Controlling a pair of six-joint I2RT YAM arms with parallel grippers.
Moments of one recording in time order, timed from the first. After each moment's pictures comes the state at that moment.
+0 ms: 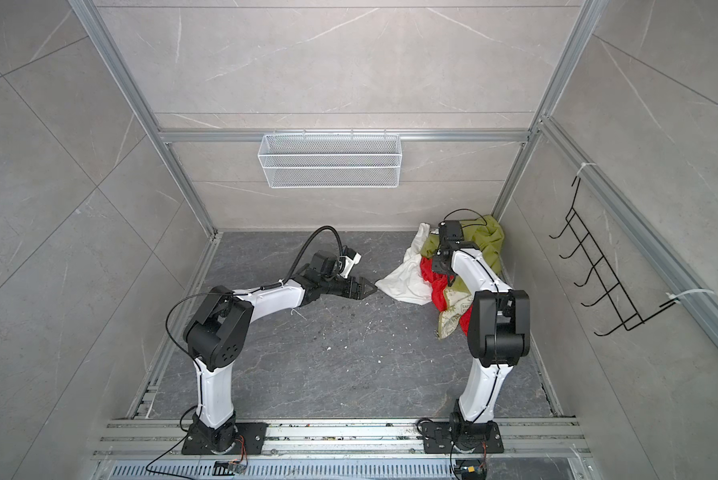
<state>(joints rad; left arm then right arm) -0.63 2.00 1.32 0.04 0.56 -0.39 0.02 1.89 1.52 -0.66 0.24 0.13</state>
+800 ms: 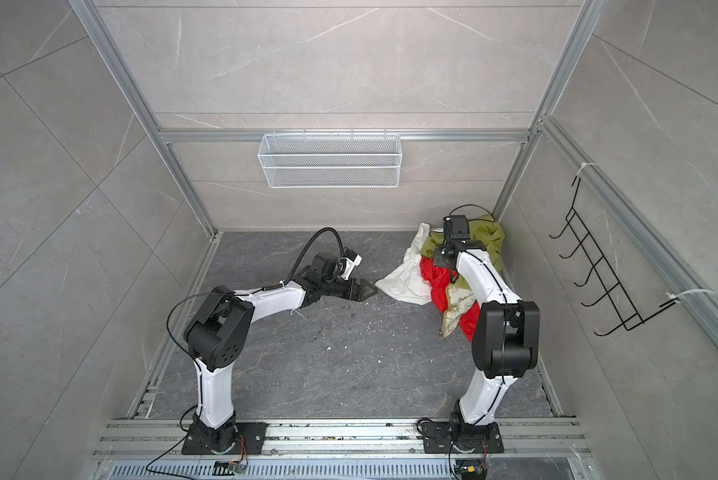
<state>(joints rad) -0.64 2.00 1.31 0.05 0.55 -0.39 0.02 1.78 1.50 -0.62 0.17 0.15</state>
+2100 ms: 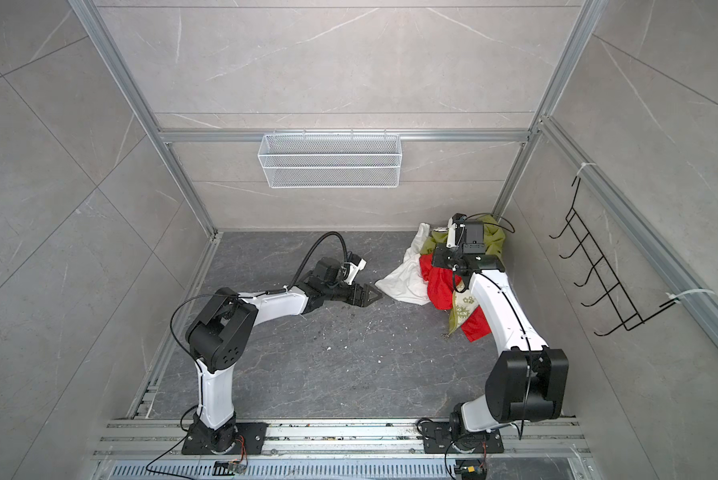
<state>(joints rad) -0.67 2.00 1.26 0.14 0.56 -0.38 0.02 1.46 1.30 -0.51 -0.08 0.17</state>
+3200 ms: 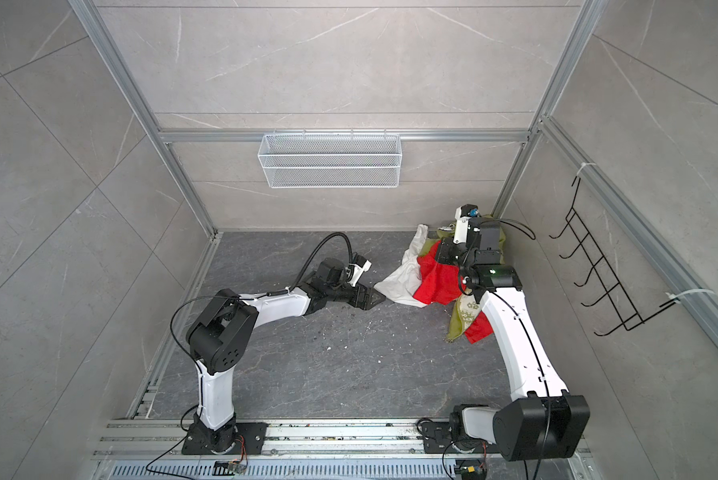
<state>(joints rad) -0.71 1.99 1.27 0.16 0.57 -0.29 0.03 1.30 1.32 -0.51 -0.14 0.18</state>
